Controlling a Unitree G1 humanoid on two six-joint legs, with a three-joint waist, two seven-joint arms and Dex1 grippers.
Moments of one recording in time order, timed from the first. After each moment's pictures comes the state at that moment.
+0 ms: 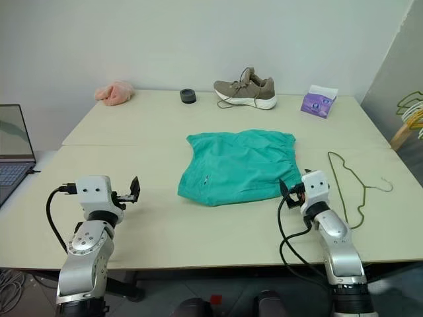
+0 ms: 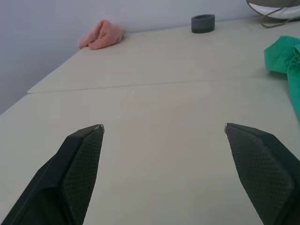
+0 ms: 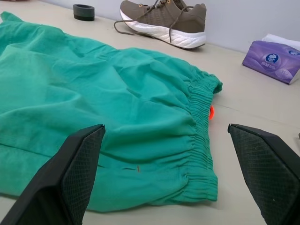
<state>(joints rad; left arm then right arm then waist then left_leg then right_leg) -0.04 0.29 0.28 -0.19 -0.11 0.29 -0.07 -0.14 -0.27 -0.06 -0.11 0.07 0.19 0.31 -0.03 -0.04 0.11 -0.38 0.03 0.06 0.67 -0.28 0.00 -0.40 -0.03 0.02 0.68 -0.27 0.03</state>
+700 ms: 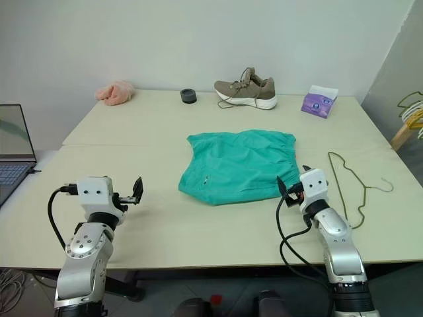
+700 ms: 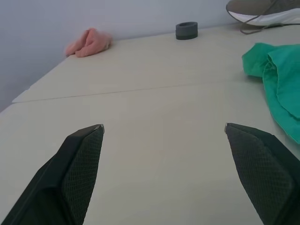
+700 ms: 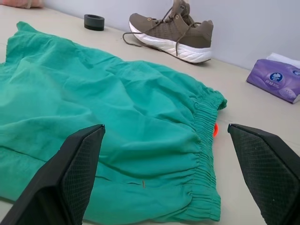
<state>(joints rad) -0.02 0.30 0.28 -0.21 -0.11 0.26 -0.12 -0.14 -0.29 -0.04 -0.11 0.06 0.13 0.34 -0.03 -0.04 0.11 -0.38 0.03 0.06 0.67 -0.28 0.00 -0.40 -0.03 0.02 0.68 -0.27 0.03</state>
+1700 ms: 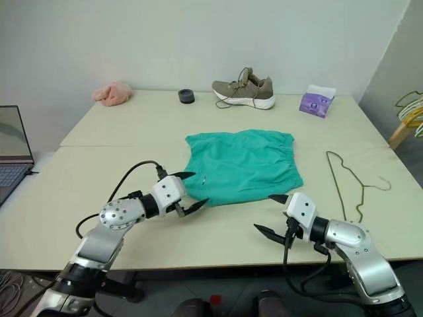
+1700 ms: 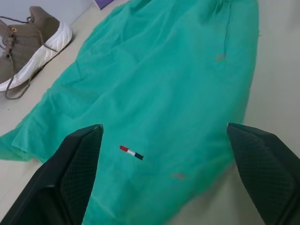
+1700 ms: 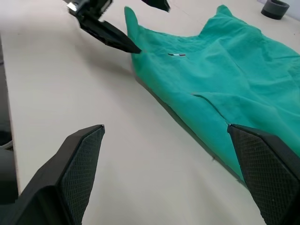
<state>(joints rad) -0.30 0.57 -0.18 0.05 0.05 -0.03 -0.72 0.00 -0.62 0.09 -0.42 0.26 0.29 0.83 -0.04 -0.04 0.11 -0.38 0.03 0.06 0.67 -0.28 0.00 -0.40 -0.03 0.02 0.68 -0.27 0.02</state>
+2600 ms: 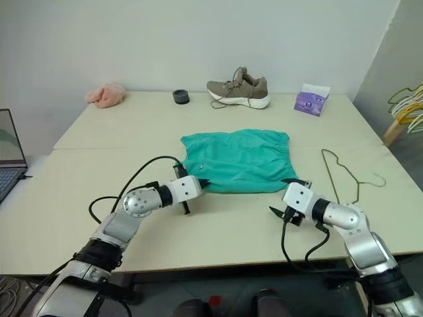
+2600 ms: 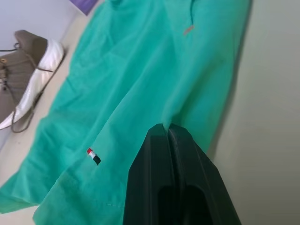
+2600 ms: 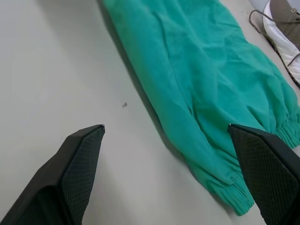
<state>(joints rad) -0.49 0.53 -0.23 0.34 0.19 -0.23 -0.66 -0.26 -0.67 0.20 -0.04 -0.10 0.03 0.73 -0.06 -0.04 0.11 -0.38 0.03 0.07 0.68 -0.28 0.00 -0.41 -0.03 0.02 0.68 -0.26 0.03</state>
